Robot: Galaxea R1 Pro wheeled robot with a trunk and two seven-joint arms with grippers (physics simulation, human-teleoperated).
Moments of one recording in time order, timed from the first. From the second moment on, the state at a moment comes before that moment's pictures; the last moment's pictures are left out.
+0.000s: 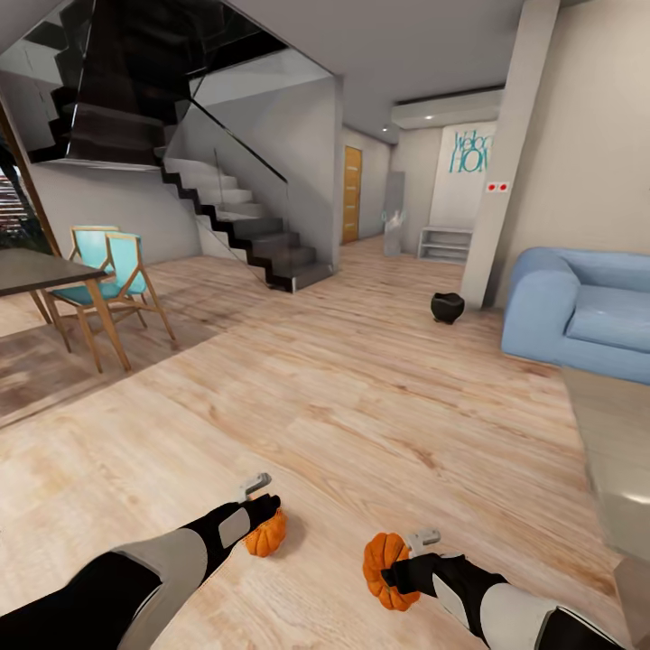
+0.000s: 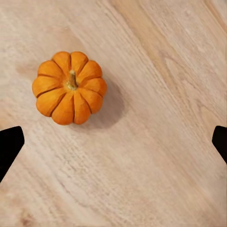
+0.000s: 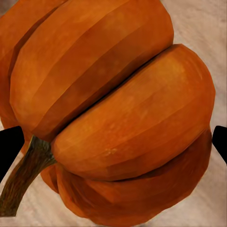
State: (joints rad) left arm -0.88 -0.12 -0.34 0.04 0.80 0.05 0.07; right arm -0.72 0.02 0.86 -0.03 -0.72 0.11 0.20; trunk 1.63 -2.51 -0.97
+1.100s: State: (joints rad) left arm -0.88 -0.12 -0.34 0.03 0.80 0.06 0.07; right arm -0.72 0.01 0.85 -0.03 -0.72 0.12 0.20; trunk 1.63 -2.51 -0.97
